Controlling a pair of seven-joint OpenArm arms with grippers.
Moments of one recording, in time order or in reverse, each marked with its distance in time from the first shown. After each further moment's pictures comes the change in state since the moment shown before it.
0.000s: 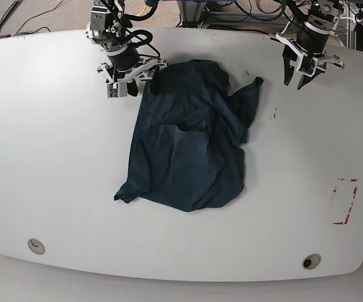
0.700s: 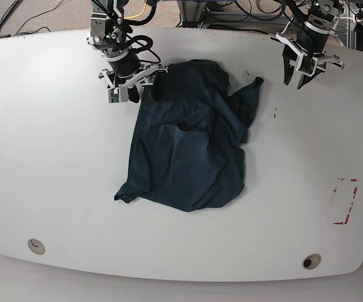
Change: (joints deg) left arm 0.0 0.0 0.0 0.0 0.0 0.0 0.0; right arm 1.9 1.5 -3.8 -3.0 0.9 0.0 2.2
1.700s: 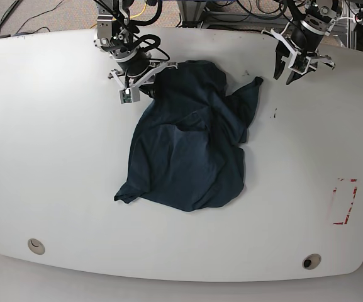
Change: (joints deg) left arm -1.7 0.3 0.4 -3.3 0.0 -7.4 0.2; right arm 0.7 0.0 -1.4 0.0 -0.9 0.0 -2.6
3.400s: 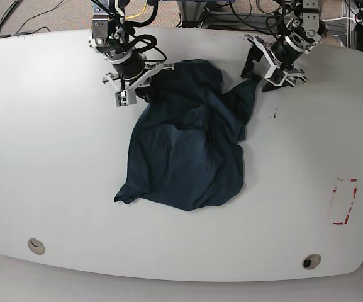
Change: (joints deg) left arm -12.3 -0.3 6.1 -15.4 1.3 -9.1 0.3; right arm -0.4 1.2 -0.3 5.0 -0.1 -0.2 -1.2
